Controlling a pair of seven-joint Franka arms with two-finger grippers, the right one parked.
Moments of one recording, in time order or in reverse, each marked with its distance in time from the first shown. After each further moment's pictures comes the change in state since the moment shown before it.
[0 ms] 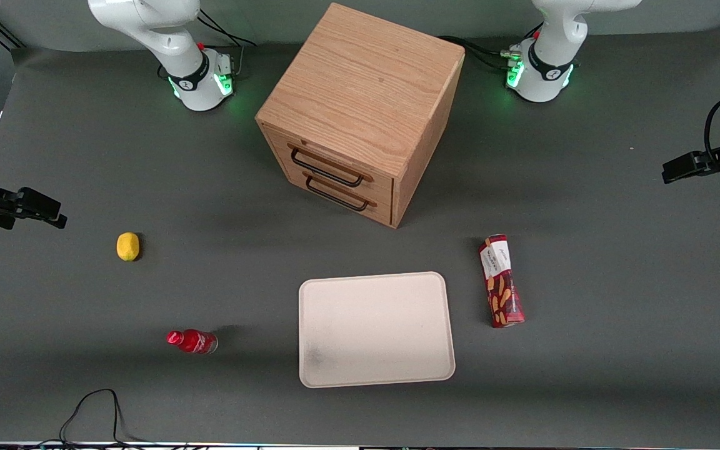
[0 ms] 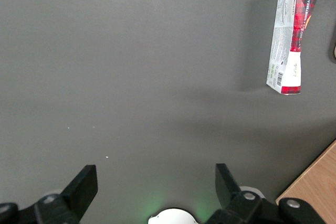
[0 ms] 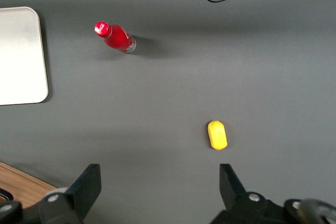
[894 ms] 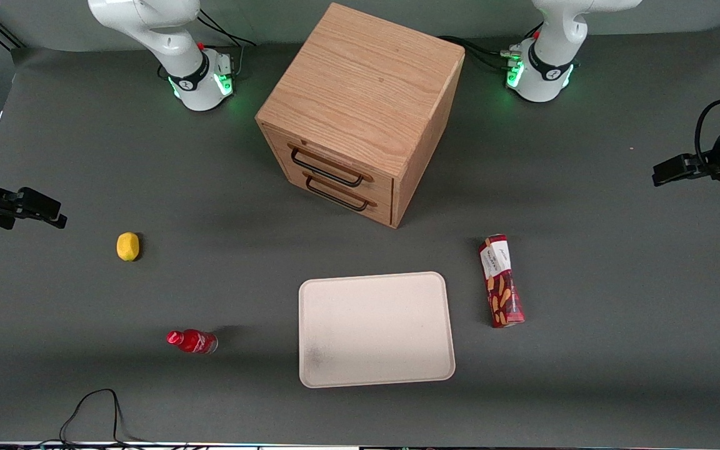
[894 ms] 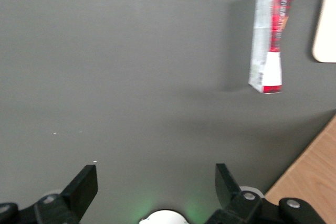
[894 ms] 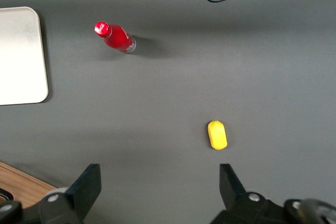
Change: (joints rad) arm -0.012 0.015 -0.015 0.025 -0.058 0.001 0.000
